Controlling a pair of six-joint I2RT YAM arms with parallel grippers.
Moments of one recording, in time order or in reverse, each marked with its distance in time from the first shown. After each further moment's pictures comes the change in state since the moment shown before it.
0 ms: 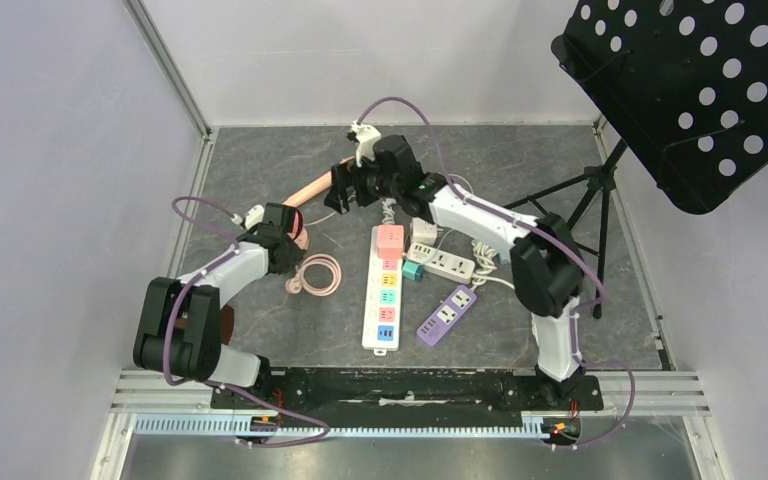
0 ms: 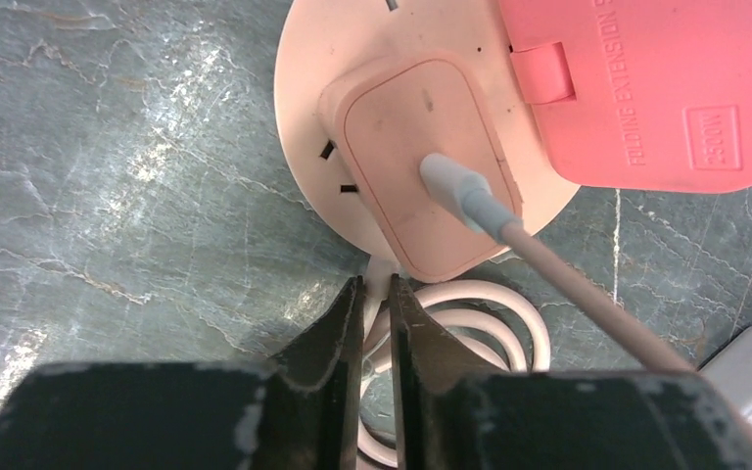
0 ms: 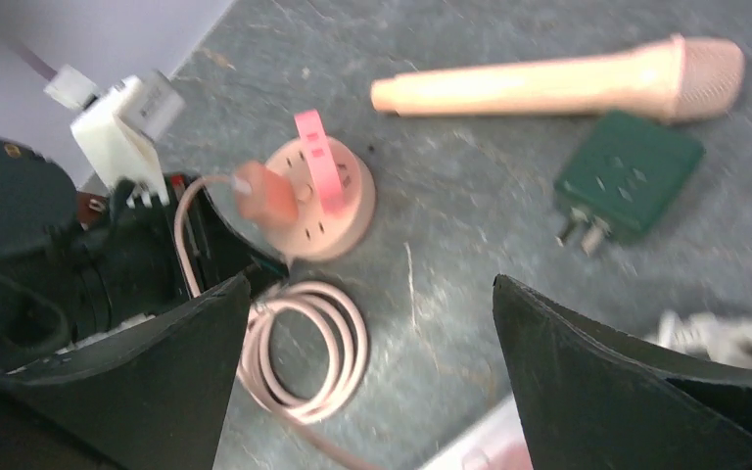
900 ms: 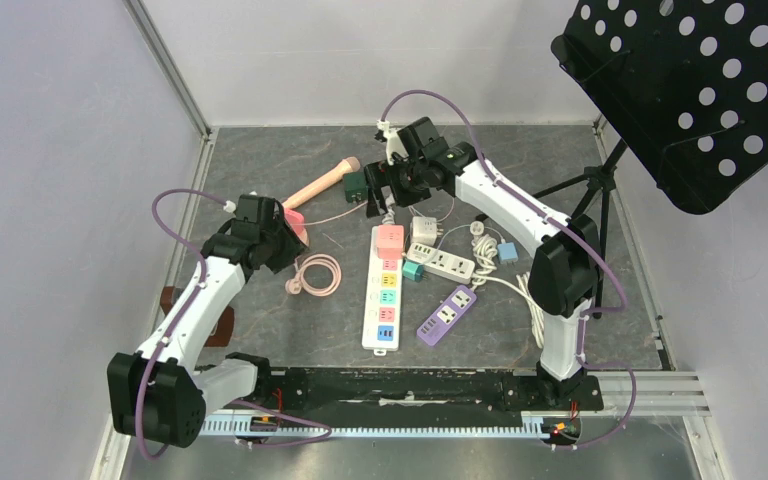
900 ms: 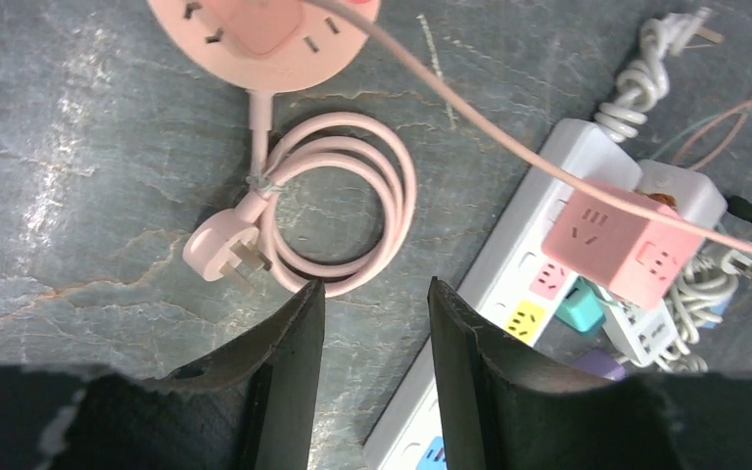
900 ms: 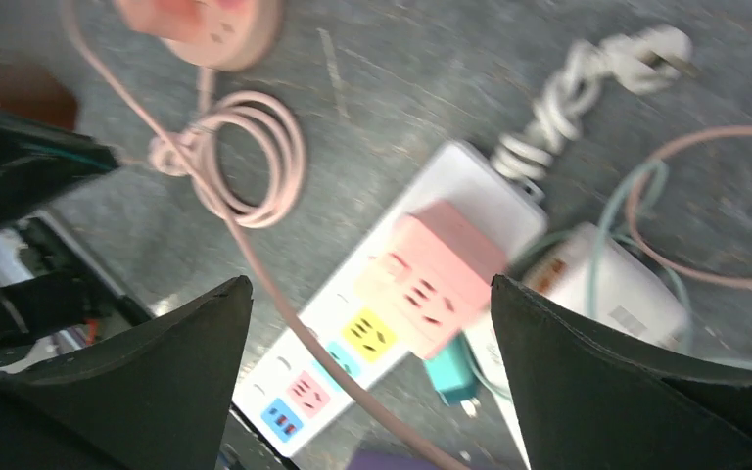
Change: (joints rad) left arm 0.009 -0.311 0.121 -0.318 0.264 0.084; right arm -0.101 -0.015 0.222 -0.618 -0.114 -0.044
